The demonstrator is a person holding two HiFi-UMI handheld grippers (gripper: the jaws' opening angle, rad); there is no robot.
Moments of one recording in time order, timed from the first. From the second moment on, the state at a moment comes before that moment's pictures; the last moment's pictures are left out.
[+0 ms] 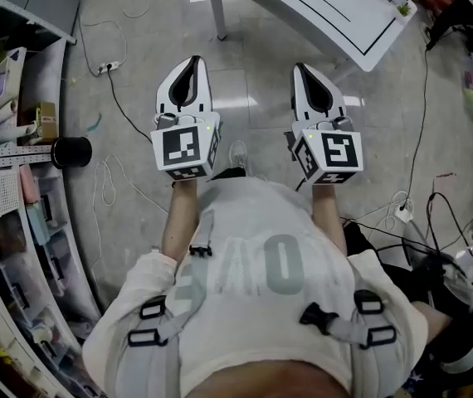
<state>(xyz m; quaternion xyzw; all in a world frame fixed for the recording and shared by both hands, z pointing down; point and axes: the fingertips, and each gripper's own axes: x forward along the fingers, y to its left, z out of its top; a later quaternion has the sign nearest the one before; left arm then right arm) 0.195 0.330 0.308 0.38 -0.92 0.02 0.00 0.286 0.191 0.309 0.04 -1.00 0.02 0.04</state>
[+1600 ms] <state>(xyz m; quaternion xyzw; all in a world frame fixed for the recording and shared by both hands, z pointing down) 0.013 0.234 0.343 0.41 -0.91 0.02 0.02 0.116 0.093 0.345 0.07 -1.00 0.00 0.05</state>
